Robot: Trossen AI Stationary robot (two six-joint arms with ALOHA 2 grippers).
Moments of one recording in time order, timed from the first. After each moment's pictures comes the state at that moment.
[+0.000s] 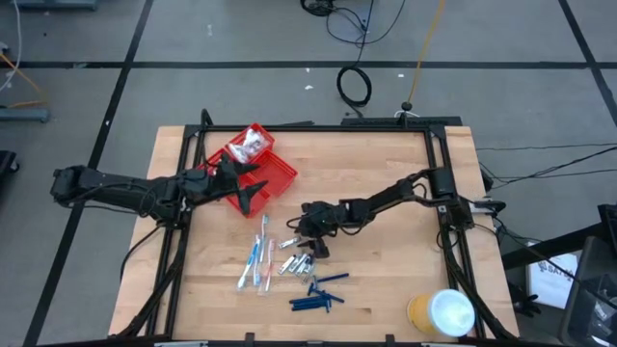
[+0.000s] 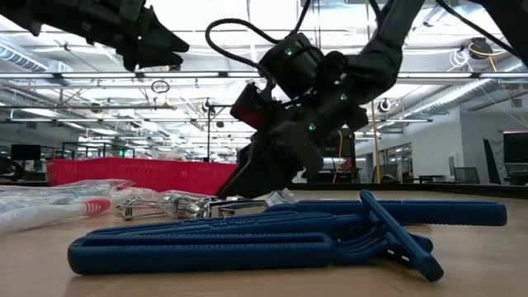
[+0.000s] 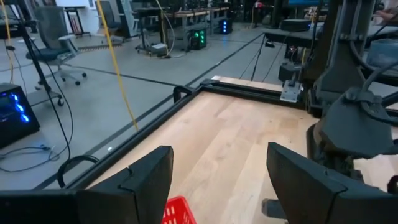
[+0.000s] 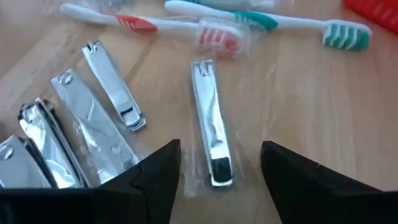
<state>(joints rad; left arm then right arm) -0.01 0.82 0.46 0.22 -0.42 -0.06 0.05 2.11 1.08 0.38 -0.22 -0.11</state>
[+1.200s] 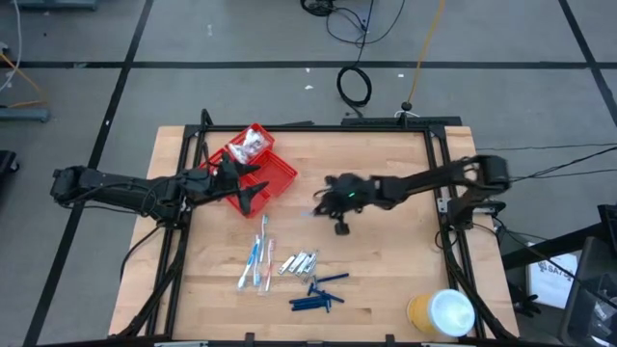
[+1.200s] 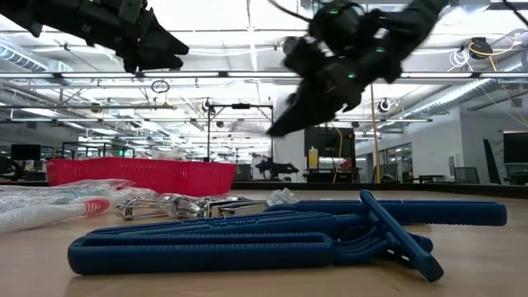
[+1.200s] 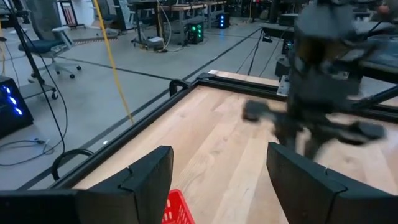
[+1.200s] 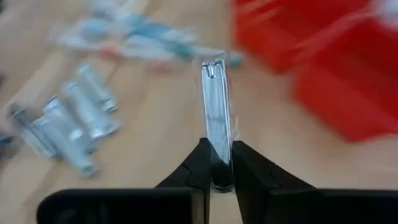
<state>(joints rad) 0.00 0.82 0.46 0.20 -0.40 -0.09 -0.10 1.64 0.83 0.28 -0.18 -0.18</state>
